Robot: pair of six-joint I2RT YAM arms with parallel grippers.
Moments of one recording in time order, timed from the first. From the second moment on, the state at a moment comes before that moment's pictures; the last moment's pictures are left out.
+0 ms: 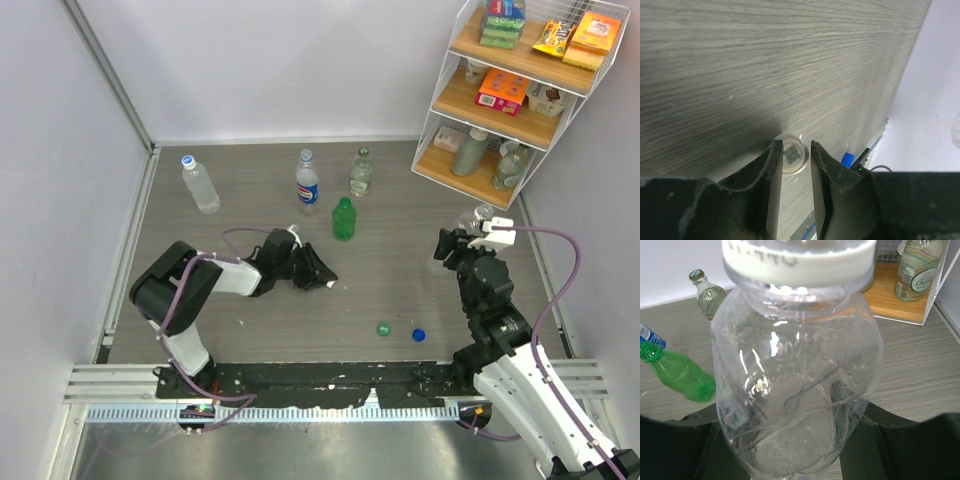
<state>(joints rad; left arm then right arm) -0.63 1.76 0.65 0.45 0.40 -1.14 0.38 0.47 0.43 -0.07 0.47 0.24</state>
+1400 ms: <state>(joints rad) -0.54 1.39 0.61 -0.15 0.02 -0.82 0.38 0.50 0.43 -0.09 0.43 0.24</state>
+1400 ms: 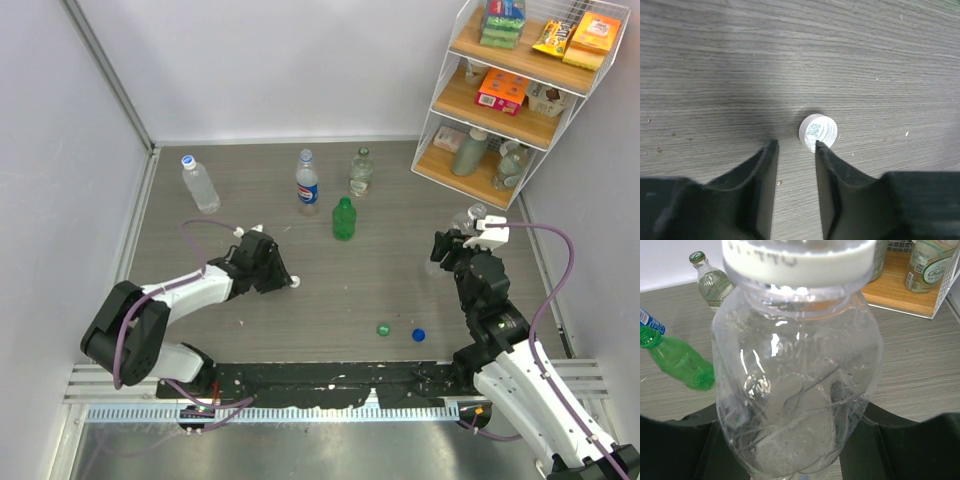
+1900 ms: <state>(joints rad) -0.54 1.47 0.66 -0.14 -0.01 -0.82 0.38 0.50 0.43 -0.09 0.43 0.24</state>
